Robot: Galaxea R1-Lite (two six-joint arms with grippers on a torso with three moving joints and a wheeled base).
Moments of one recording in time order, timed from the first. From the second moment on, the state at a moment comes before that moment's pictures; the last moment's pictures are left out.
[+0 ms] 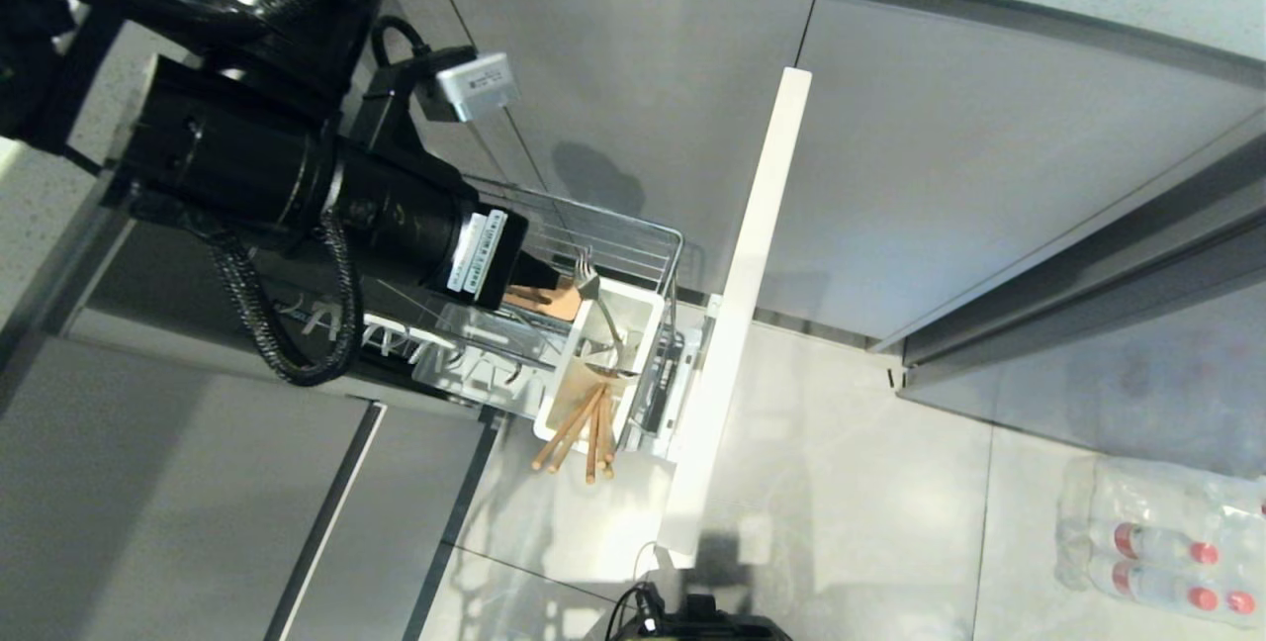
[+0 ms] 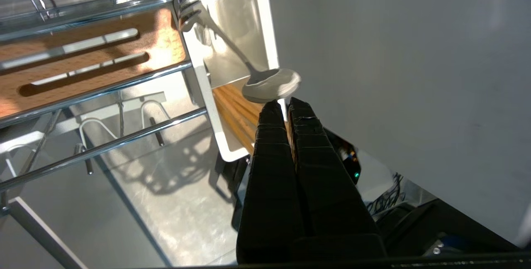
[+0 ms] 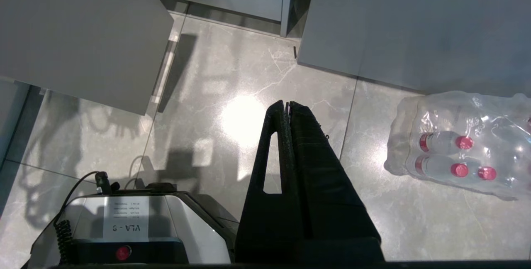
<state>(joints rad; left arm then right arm) -0.59 1.64 -1.71 0.71 -0.07 0.06 0.00 0.00 0.00 0.00 -0.01 0.03</state>
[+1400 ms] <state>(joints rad) -0.58 1.89 -1.78 0.47 0.18 -0.05 0.00 0.00 0.00 0.00 -0.01 0.03</state>
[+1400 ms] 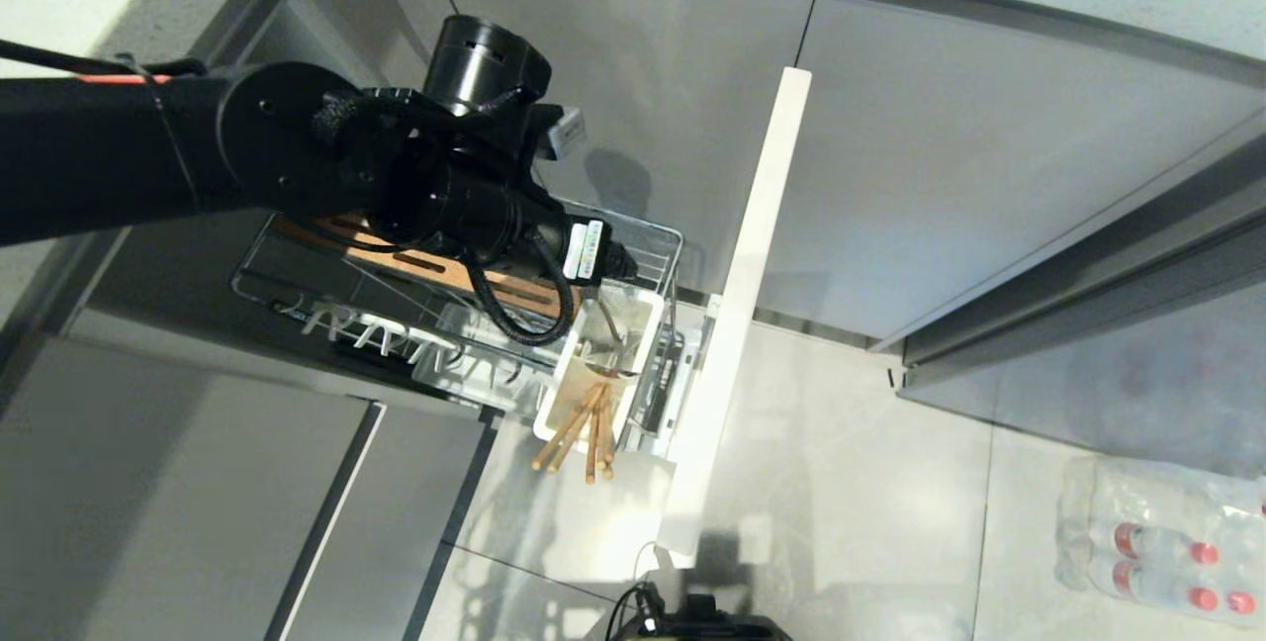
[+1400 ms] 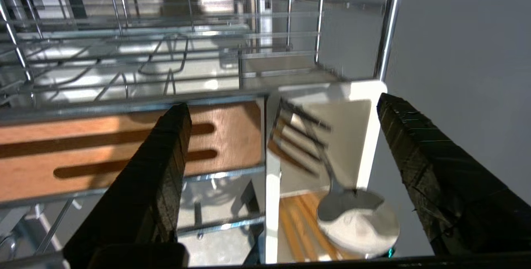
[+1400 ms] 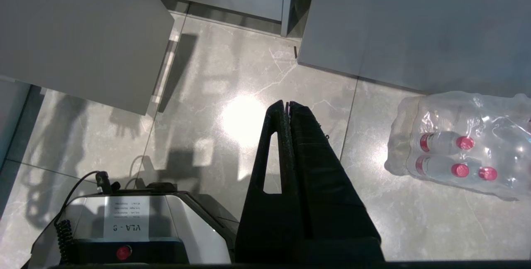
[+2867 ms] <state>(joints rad) -0.59 1.92 -1.80 0.46 0.23 -0.07 0.00 0.00 0.00 0.00 -0.01 0.03</state>
